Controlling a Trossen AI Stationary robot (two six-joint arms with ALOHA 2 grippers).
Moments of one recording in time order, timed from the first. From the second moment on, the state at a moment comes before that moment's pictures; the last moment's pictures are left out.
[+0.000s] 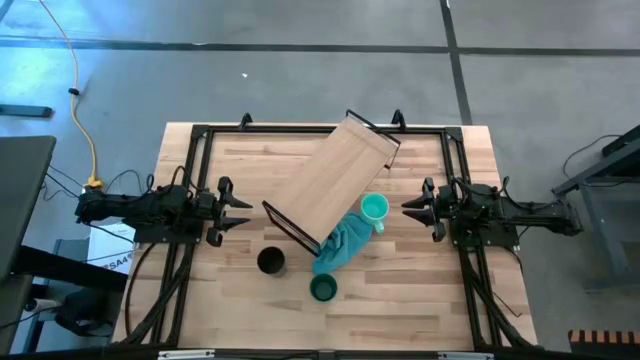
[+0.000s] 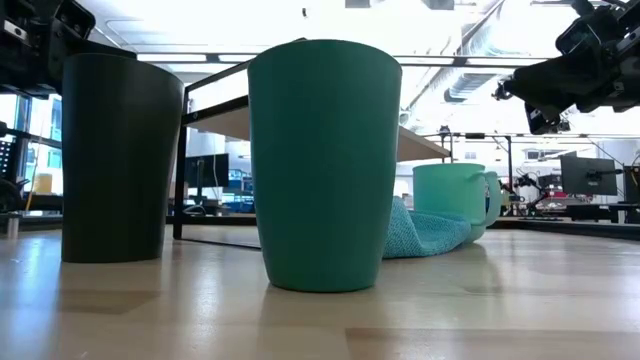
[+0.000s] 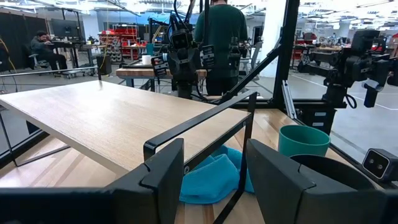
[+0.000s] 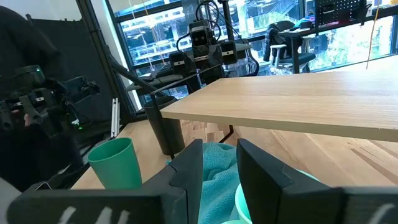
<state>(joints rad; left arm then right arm) 0.04 0.01 0.01 0.01 -0.01 -0.01 -0.05 0.00 0.01 0.01 -0.08 0.21</state>
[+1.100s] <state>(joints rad) 0.04 0.01 0.01 0.11 0.00 -0.42 -0.05 0.00 0.01 0.01 -0.08 0.21</state>
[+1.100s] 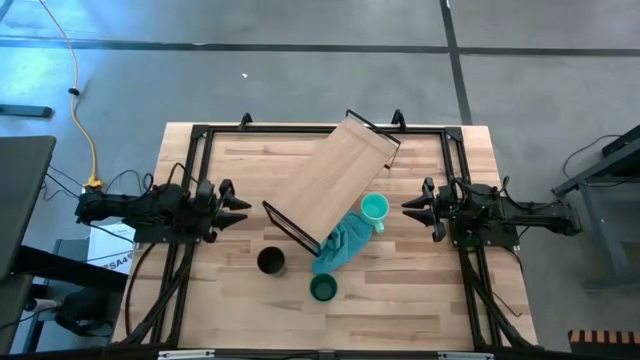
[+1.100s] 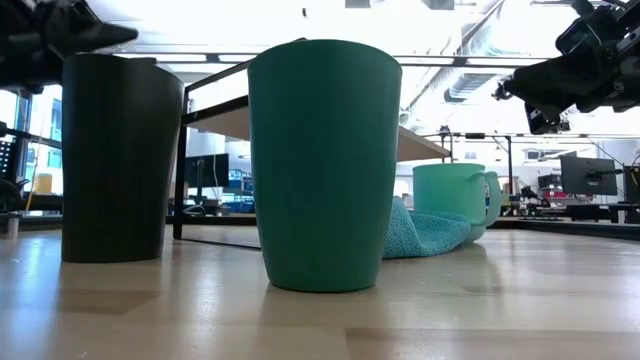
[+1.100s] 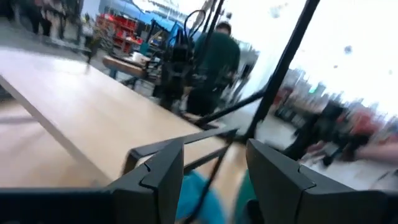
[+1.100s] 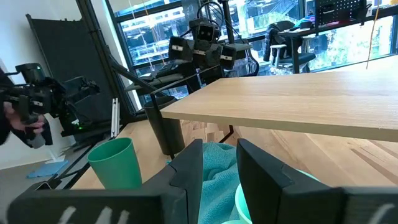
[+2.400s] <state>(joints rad) 0.04 0.01 0.01 0.14 0.19 -1.07 -0.05 0.01 0.01 0.01 -0.06 0.71</state>
